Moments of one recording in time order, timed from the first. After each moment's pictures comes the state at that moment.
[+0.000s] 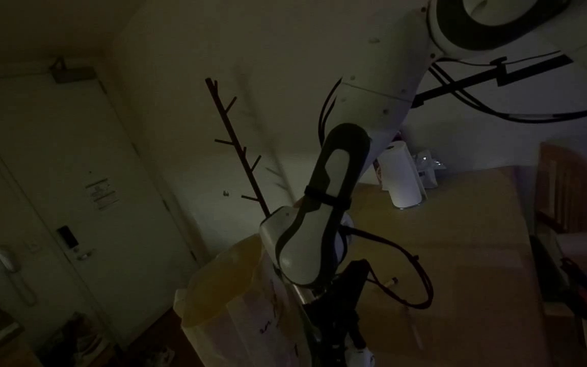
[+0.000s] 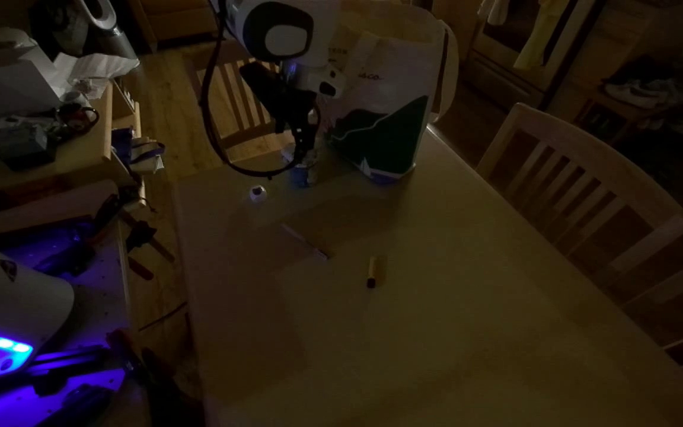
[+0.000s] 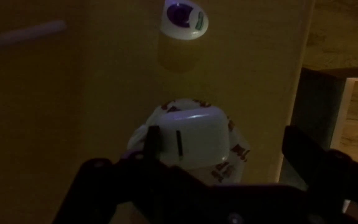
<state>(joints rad) 0.11 0.54 0.11 -1.96 0.16 2.27 0.02</state>
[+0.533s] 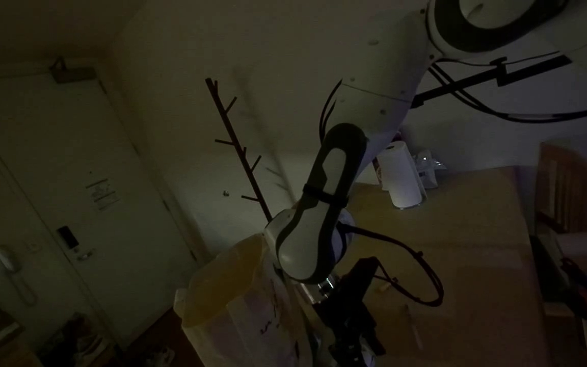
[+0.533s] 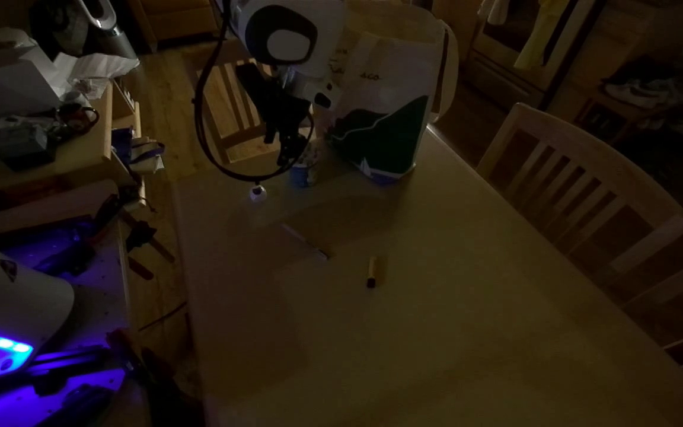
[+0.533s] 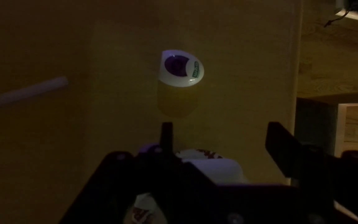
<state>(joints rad) 0.10 0.54 0.11 -1.96 0.20 2.14 0.02</state>
